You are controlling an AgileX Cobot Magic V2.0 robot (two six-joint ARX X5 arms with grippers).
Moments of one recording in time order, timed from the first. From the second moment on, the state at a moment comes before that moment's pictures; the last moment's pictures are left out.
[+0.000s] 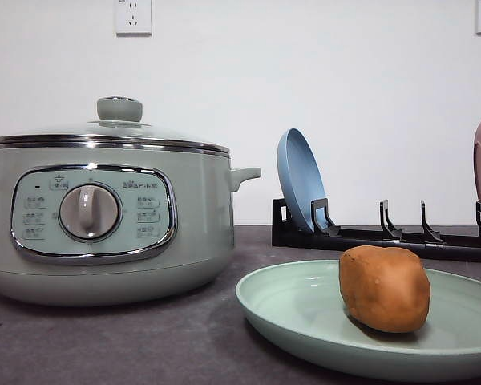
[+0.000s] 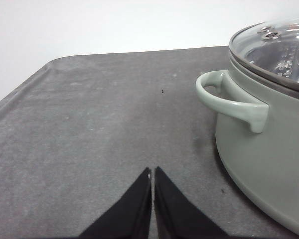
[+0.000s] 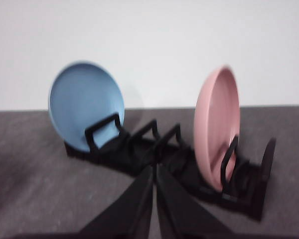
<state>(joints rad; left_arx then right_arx) 0.07 0.01 0.03 -0.18 0.00 0.09 -0.06 0.14 0.13 0.02 -0.18 0.10</state>
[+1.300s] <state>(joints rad) 0.07 0.01 0.03 -0.18 0.00 0.09 -0.06 0.01 0.02 -0.16 -0.15 0.06</state>
